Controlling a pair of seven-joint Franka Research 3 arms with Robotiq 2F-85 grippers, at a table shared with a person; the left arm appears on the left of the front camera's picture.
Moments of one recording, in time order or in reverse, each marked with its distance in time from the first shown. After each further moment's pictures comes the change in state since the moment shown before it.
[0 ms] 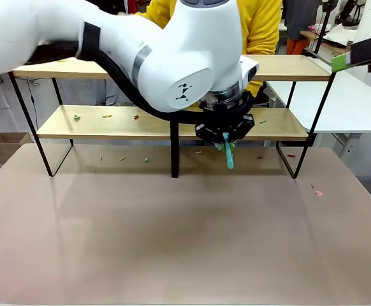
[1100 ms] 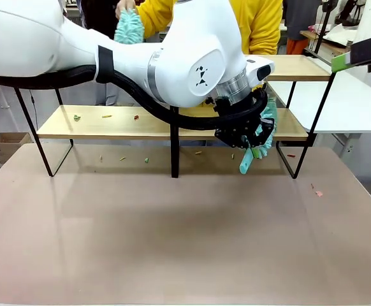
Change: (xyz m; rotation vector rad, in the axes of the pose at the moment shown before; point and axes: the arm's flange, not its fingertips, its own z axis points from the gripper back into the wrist) left arm 0.007 -0.021 -0.008 -0.239 0.189 -0.292; right arm 0.000 0.000 0.000 0.000 0.000 0.000
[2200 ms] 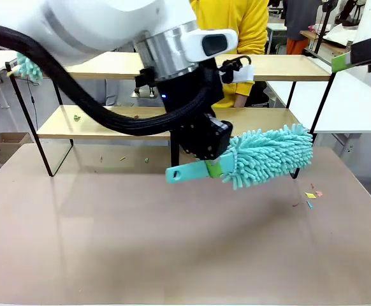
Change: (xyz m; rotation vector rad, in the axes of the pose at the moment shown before) left arm -0.114 0.020 0.128 -0.102 0.264 -0.433; right arm 0.000 0.000 0.000 0.000 0.000 0.000
